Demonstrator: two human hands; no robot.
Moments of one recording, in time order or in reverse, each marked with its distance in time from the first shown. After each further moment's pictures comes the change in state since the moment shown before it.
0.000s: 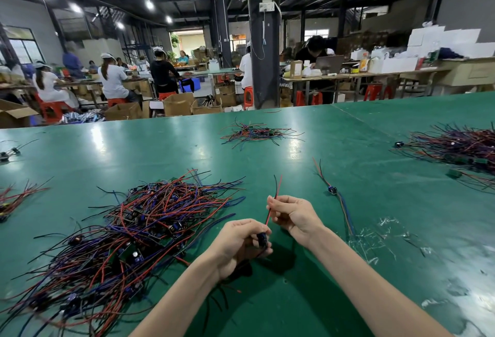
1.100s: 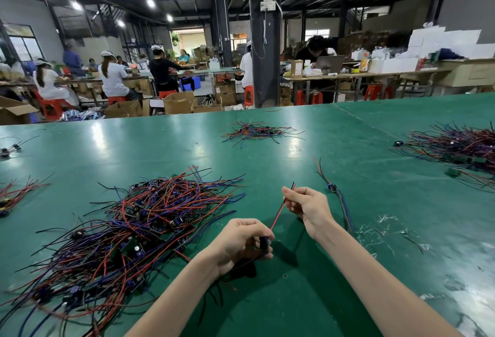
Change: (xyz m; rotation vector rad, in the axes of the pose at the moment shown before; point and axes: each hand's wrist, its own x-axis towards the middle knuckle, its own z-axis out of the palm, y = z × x) left_hand -0.005 0.003 0.000 0.174 -0.058 -0.003; right_hand 0.010 -0.011 -0.022 -0.070 0.181 -0.158
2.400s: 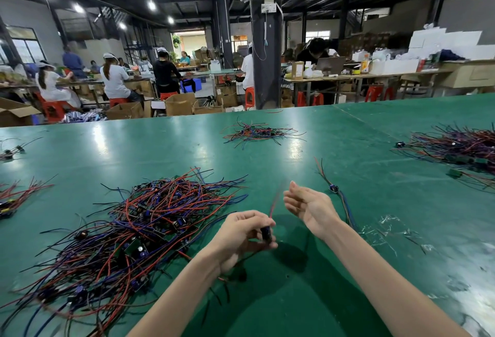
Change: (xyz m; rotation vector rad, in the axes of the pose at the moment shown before) left_hand 0.004 0.001 -0.005 -0.129 -0.018 0.121; right_hand -0.007 -0.007 0.002 0.112 -0.044 0.105
